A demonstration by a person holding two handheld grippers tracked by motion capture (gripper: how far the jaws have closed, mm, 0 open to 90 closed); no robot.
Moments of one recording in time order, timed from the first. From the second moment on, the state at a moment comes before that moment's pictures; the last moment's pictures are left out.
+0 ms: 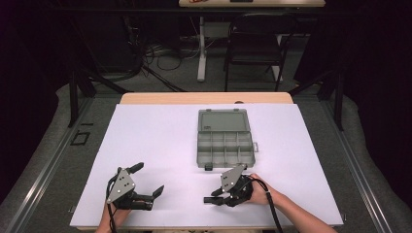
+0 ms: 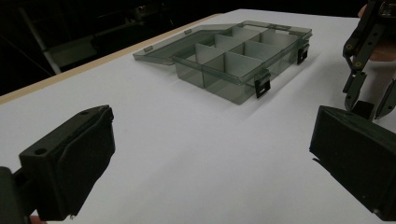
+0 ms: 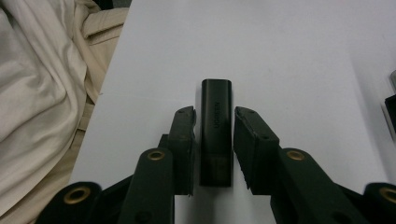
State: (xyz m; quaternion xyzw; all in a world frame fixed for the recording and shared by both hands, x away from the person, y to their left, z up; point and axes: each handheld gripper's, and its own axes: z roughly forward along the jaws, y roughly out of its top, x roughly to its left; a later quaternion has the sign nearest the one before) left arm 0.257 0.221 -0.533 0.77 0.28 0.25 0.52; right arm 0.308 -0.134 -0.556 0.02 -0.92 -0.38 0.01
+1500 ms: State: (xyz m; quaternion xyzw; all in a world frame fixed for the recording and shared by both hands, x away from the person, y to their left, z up) left arm 0.257 0.221 -0.532 0.77 0.28 0.25 0.52; right arm 0.303 -0.140 -0.547 0.01 -0.92 -0.40 -0.02
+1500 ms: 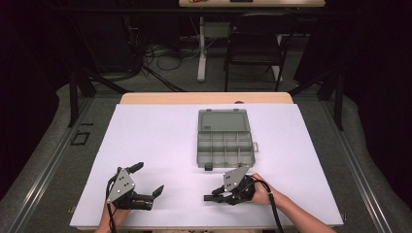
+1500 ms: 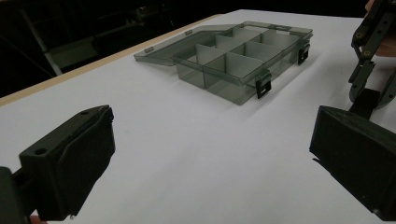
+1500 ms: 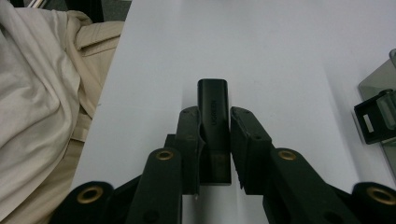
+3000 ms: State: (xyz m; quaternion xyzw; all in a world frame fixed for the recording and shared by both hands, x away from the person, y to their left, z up) left arm 0.257 0.221 -0.532 0.77 0.27 0.25 0.52; right arm 0.308 -0.164 -0.519 -0.04 -0.90 -0.43 -0.08
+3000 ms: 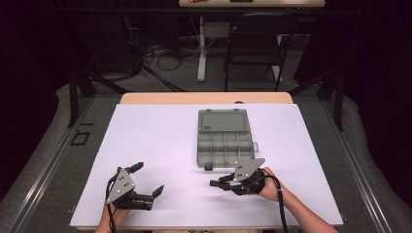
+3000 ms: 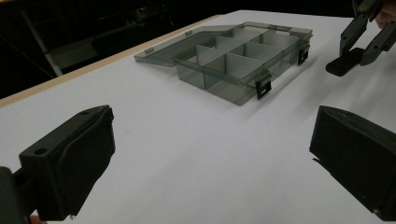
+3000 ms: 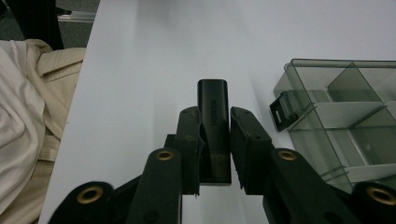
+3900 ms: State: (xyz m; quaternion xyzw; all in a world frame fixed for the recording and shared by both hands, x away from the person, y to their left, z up) left arm 0.258 0.221 -0.532 0.77 0.27 0.25 0.52; right arm 0.313 -0.175 -0.506 -0.06 -0.89 -0.44 -0.12
